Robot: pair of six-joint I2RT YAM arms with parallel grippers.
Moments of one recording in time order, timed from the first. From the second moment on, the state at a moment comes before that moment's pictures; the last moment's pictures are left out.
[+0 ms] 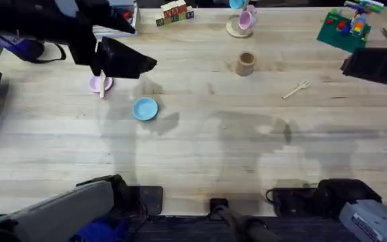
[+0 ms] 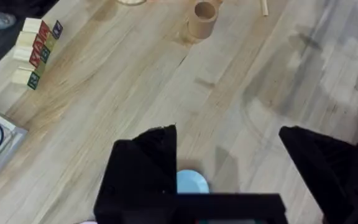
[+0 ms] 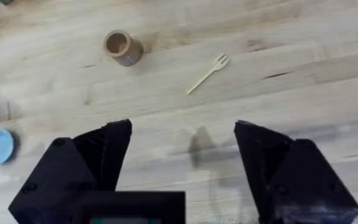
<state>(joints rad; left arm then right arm) 0.23 1.33 1.41 -1.32 0.86 1.03 -0.01 0.76 1.22 -1.23 0.00 0.24</state>
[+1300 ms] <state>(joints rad) 0.23 1.33 1.41 -1.31 0.87 1.07 -0.01 1.49 1.08 -0.90 0.18 0.89</state>
